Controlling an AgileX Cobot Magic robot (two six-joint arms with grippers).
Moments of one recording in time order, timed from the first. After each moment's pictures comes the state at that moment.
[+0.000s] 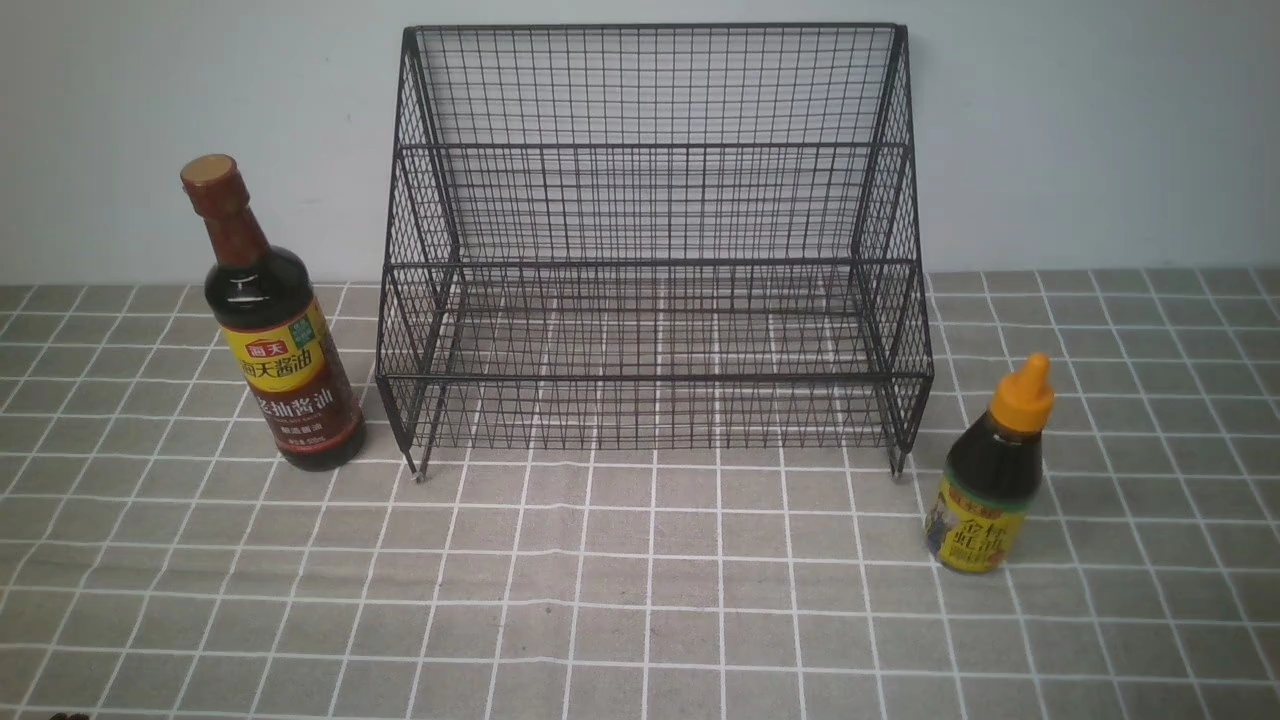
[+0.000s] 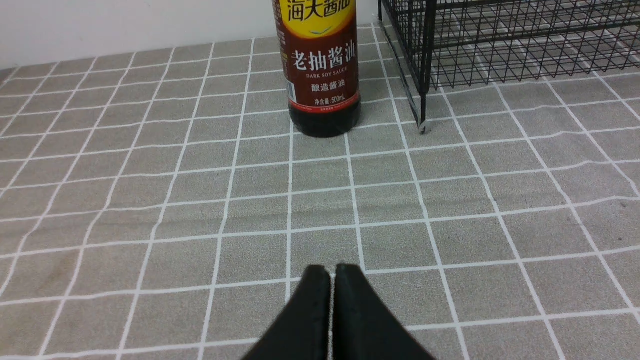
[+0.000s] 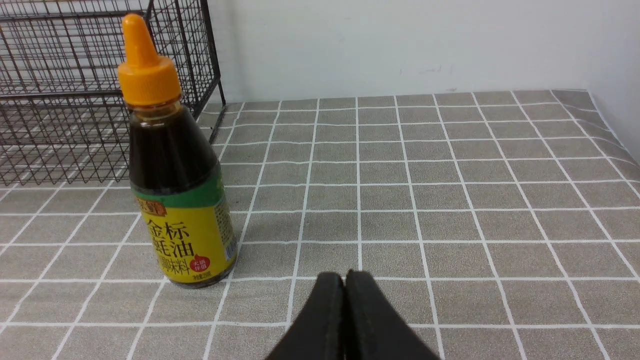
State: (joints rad) right arm 0.00 -0.01 0.02 -0.01 0.39 0.09; left arm -0.03 -0.01 0.02 -0.05 0.39 0.12
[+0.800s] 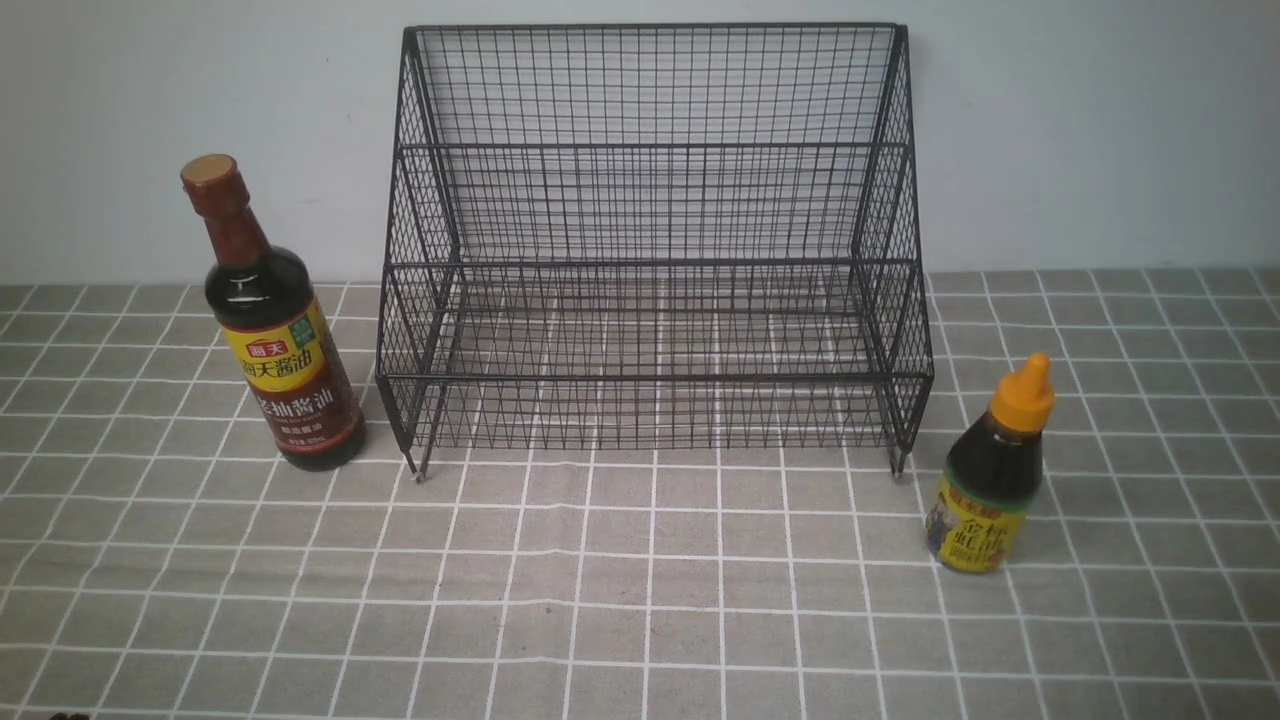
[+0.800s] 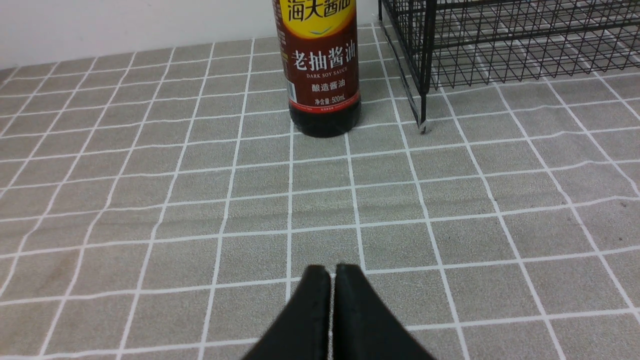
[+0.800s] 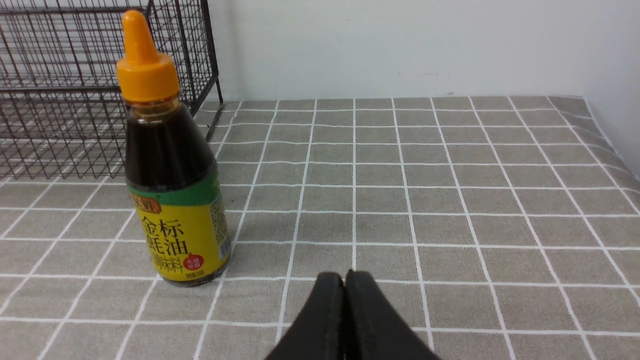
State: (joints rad) right arm 0.00 -0.01 0.02 -0.05 0.39 0.09; left arm -0.03 -0.01 0.02 -0.05 0.39 0.12
